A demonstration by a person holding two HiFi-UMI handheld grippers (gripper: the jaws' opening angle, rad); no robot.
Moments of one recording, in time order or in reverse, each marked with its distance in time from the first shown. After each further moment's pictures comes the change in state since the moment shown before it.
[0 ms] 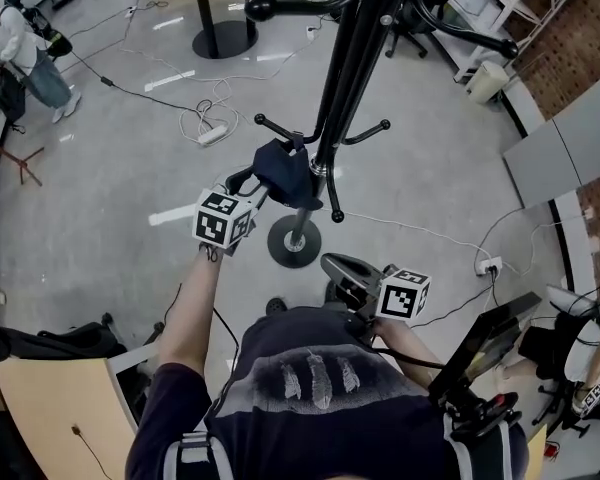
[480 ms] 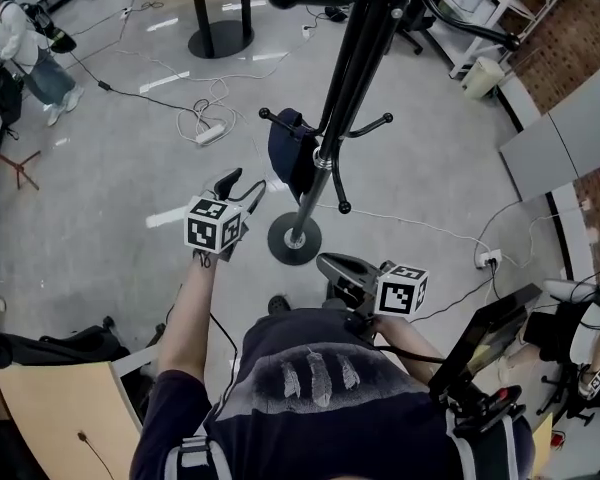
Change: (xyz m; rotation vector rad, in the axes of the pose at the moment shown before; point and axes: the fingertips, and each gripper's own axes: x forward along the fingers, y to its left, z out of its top) left arm -0.034 0.016 -0.026 -0.067 -0.023 0.017; right arm 0.016 0.014 -0.031 -0.017 0.036 -0.007
